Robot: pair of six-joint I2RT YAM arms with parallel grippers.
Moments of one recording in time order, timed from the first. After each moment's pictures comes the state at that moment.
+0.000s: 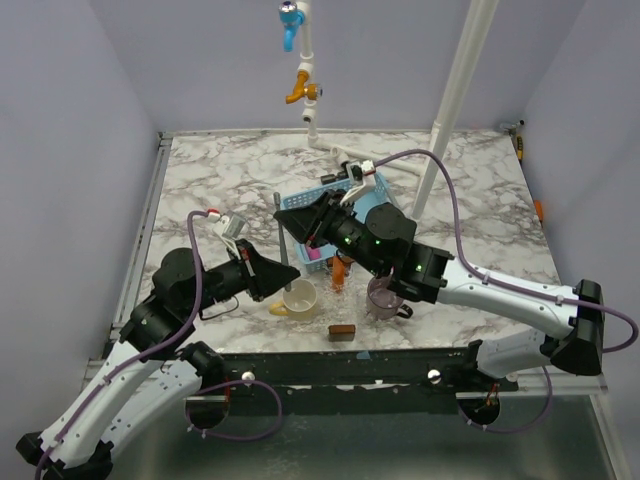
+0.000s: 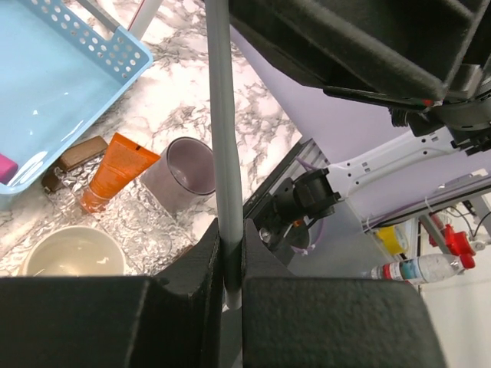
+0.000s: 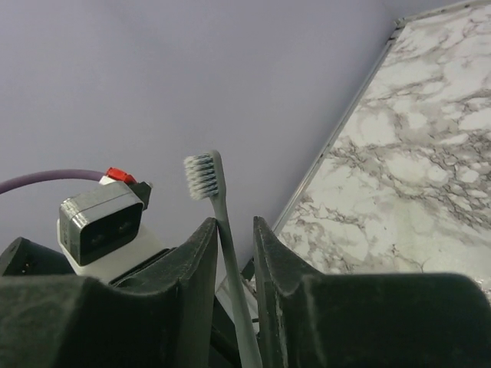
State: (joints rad) left arm -0.66 0.51 0.75 -0.33 0.39 -0.67; right arm 1.15 1.35 1.21 0.22 0.30 0.78
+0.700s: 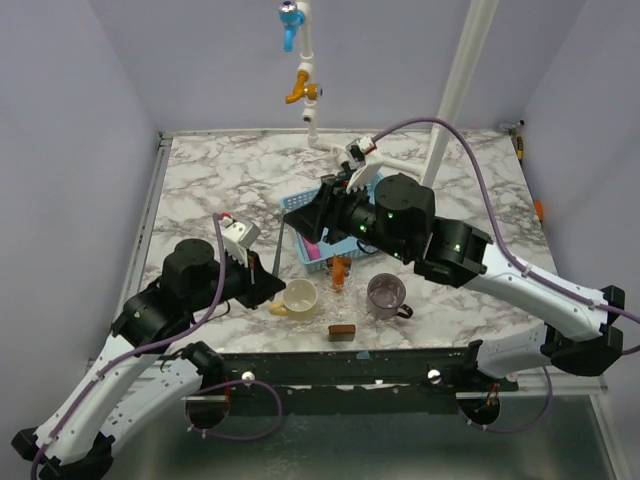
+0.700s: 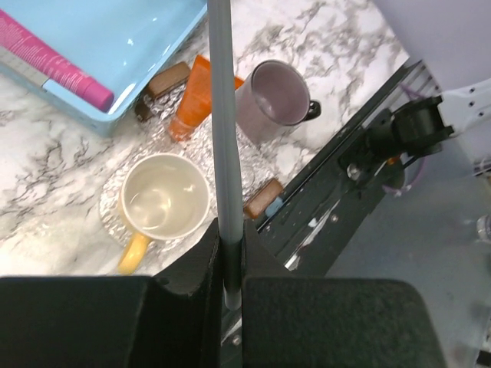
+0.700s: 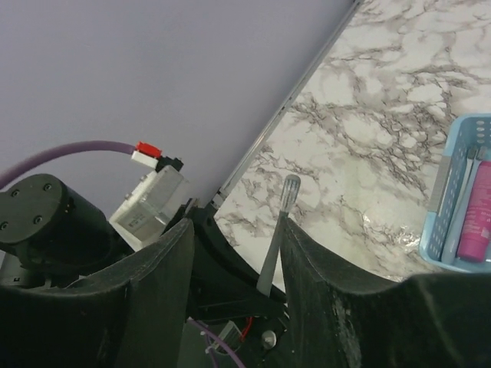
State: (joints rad) left arm -0.66 0.58 0.87 -0.69 0.32 -0.39; right arm 1.15 1.32 1.50 -0.31 0.23 0.63
